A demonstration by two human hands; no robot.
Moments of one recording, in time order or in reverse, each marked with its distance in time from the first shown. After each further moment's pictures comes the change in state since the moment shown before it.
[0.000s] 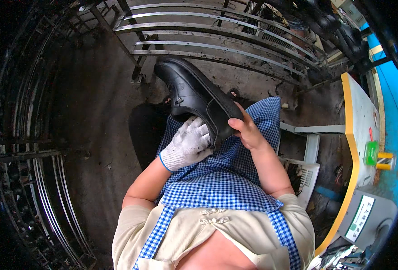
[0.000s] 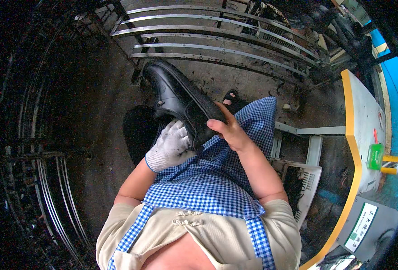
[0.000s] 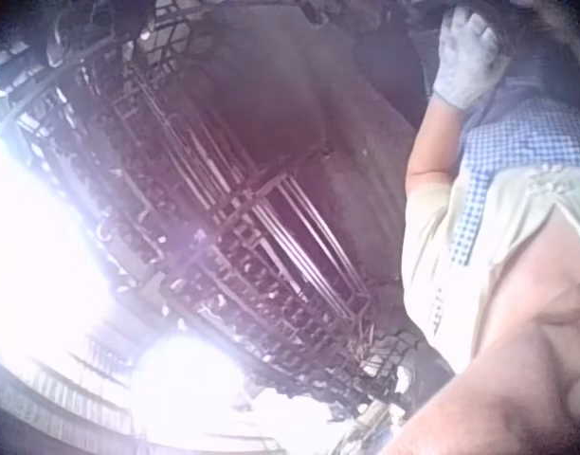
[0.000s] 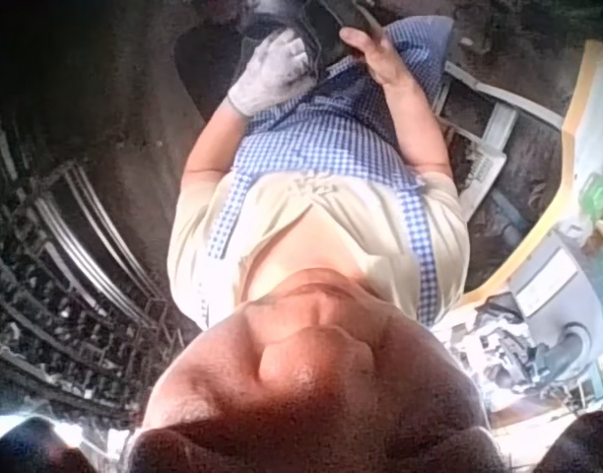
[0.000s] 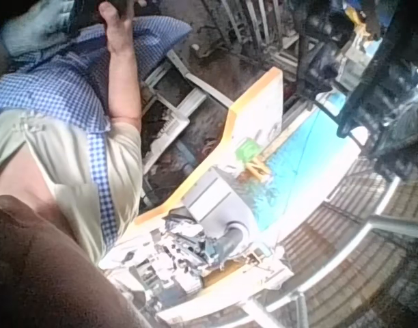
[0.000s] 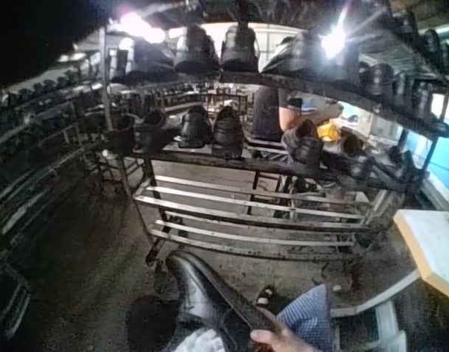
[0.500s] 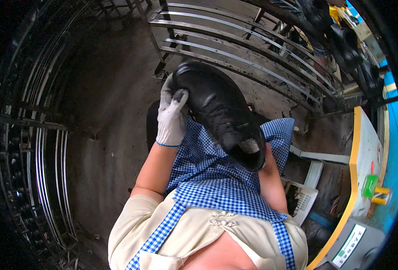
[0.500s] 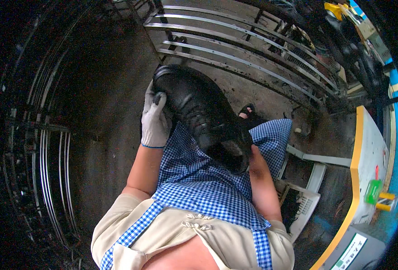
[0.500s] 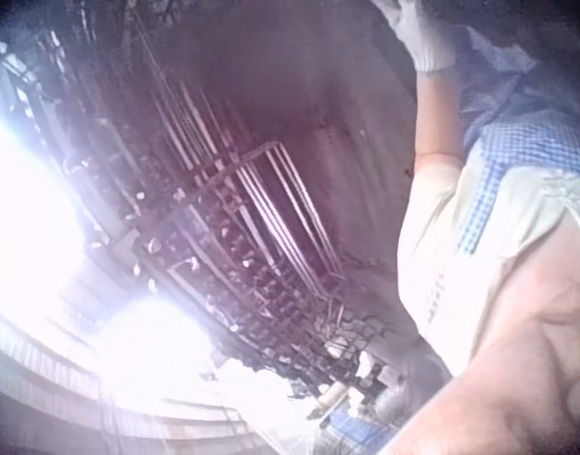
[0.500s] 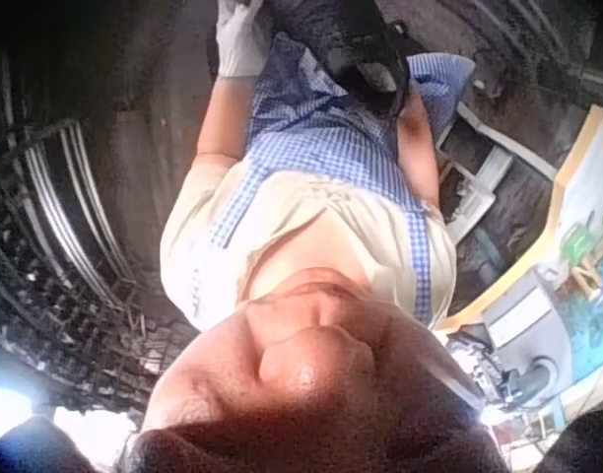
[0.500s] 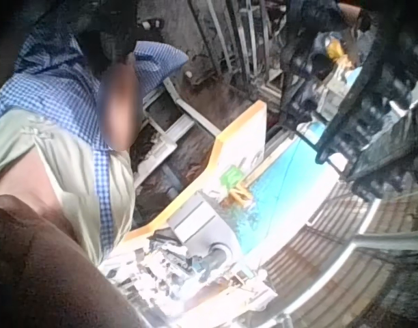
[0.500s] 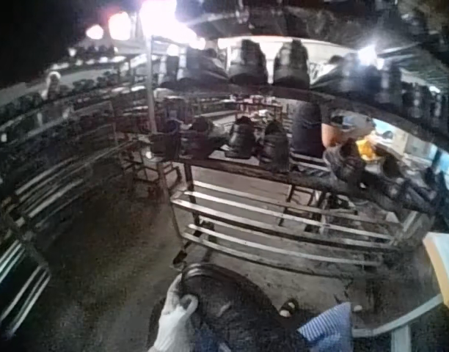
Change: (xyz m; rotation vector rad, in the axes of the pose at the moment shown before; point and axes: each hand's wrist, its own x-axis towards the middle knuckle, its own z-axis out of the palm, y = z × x) left_hand -0.007 -0.039 -0.033 -1.125 0.971 -0.657; right_hand -0.017 0.058 -0.037 0.194 -0.111 0.114
